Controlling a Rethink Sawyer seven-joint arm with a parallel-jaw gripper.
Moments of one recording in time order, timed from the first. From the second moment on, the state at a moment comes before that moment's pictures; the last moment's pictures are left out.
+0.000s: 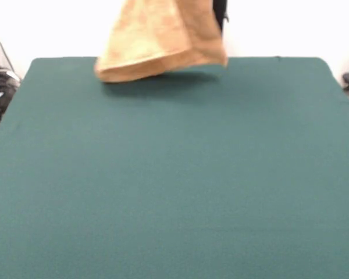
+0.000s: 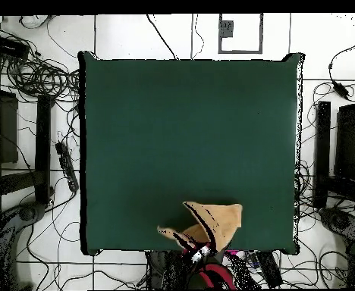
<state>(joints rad) -0.18 -1.40 -0.24 2.17 -0.17 0.81 2.28</state>
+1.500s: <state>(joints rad) -0.40 -0.75 -0.14 2.08 -0.04 0.27 2.28</state>
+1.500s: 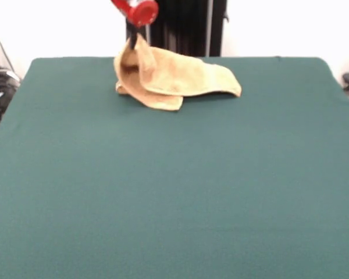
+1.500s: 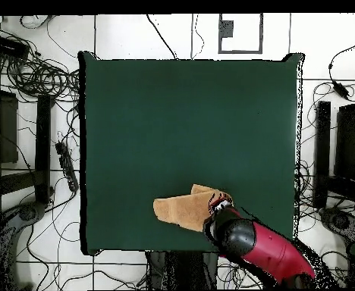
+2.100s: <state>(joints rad) -0.53 -0.72 0.00 2.03 -0.03 0.41 2.28</state>
